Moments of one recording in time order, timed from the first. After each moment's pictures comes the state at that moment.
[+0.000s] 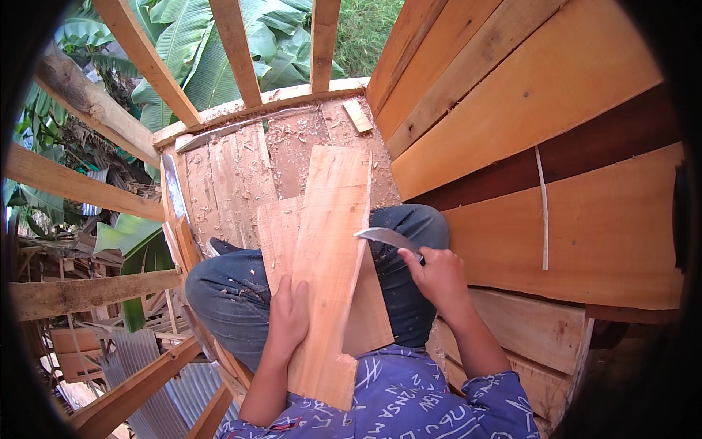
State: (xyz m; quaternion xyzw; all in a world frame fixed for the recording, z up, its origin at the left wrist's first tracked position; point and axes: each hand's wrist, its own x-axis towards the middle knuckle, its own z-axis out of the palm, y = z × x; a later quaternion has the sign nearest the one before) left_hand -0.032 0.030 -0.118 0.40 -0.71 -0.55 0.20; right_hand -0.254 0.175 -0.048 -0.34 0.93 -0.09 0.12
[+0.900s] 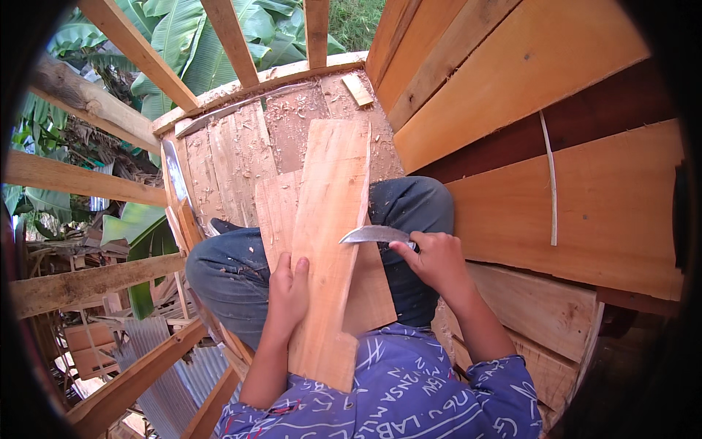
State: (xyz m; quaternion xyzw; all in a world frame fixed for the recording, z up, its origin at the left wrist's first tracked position) left_hand -0.034 0.032 -0.103 0.44 -0.69 -0.57 0.10; right_hand -0.248 0.195 -0.066 -0.44 0.88 -0.13 0.11
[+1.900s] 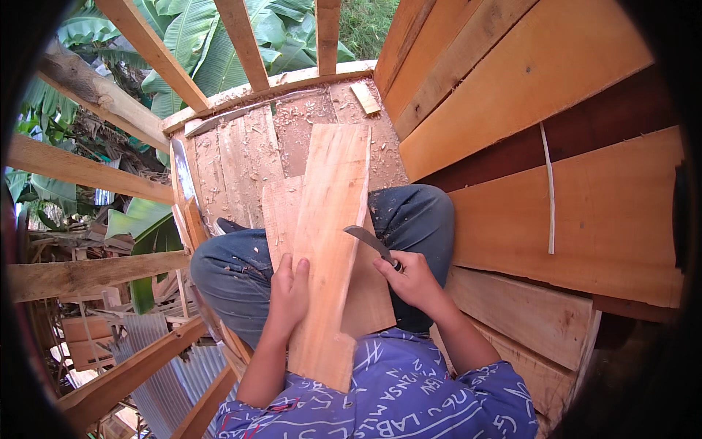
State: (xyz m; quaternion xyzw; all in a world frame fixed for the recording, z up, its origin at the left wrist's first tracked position) left_hand -0.028 0.032 -0.122 0.44 -0.66 -0.59 0.13; right_hand -0.219 0.185 -0.076 -0.30 0.80 -0.36 0.37
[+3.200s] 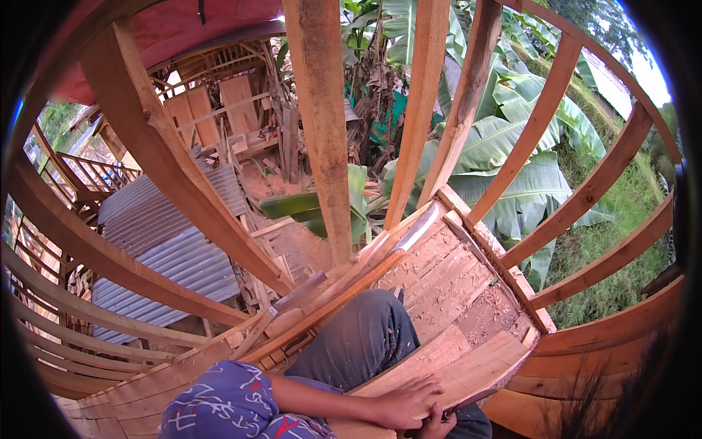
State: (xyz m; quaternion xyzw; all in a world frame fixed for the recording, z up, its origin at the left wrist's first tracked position) left_hand -0.044 0.062 -0.105 0.33 -0.72 -0.57 0.22; right_hand -0.184 0.126 -0.112 -0.35 0.69 -0.51 0.38
